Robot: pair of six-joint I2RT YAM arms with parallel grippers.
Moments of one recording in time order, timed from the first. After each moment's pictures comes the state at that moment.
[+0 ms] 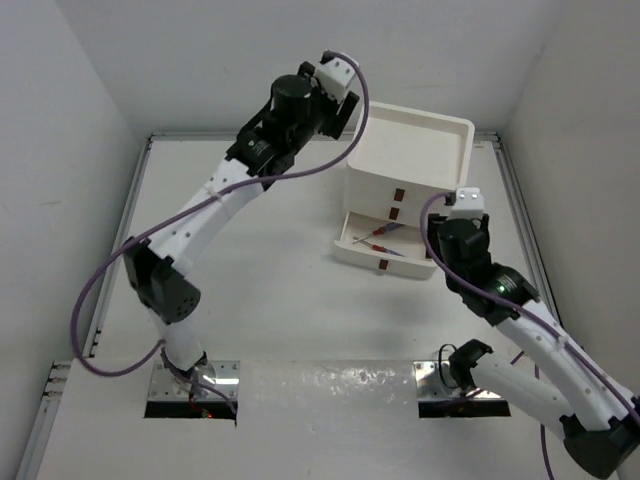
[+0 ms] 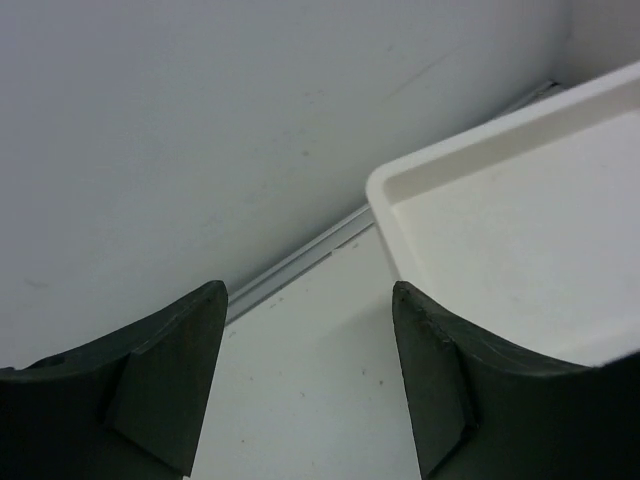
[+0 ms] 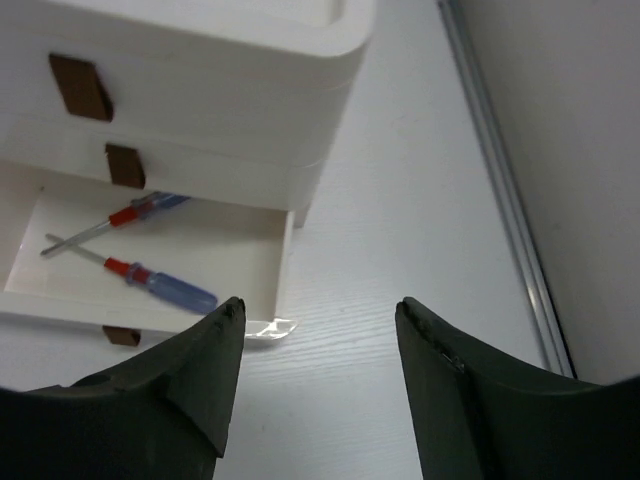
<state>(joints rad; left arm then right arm) -0.68 1.73 1.90 -0.29 -0.13 0.28 0.57 0.74 0.78 -0.56 0.75 0.19</state>
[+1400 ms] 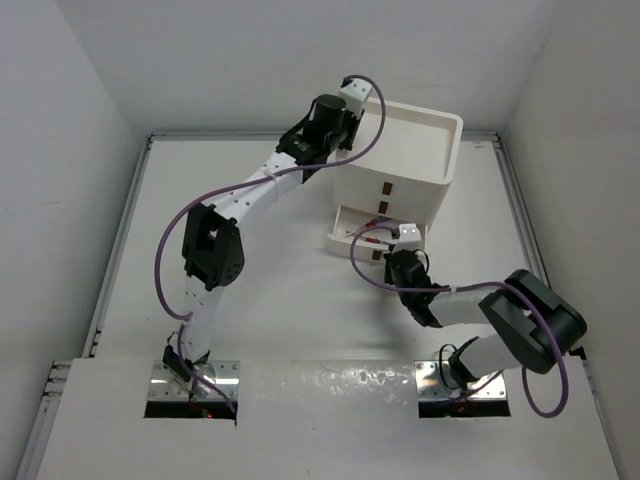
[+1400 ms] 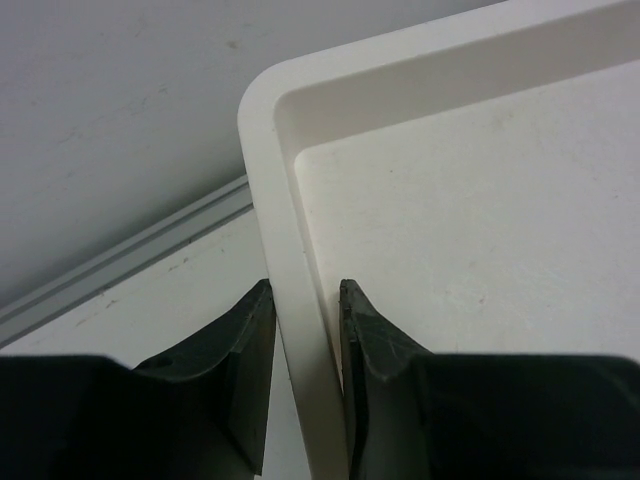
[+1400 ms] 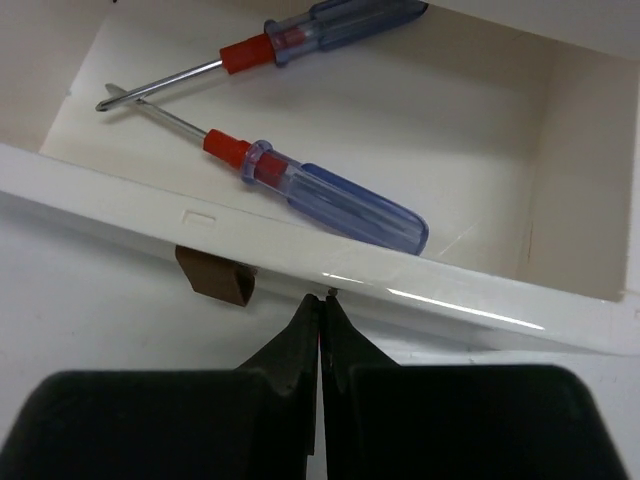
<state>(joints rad) -0.61 2.18 2.11 -0.25 -0.14 0.08 0.62 1.42 0.24 0.65 0.49 0.29</state>
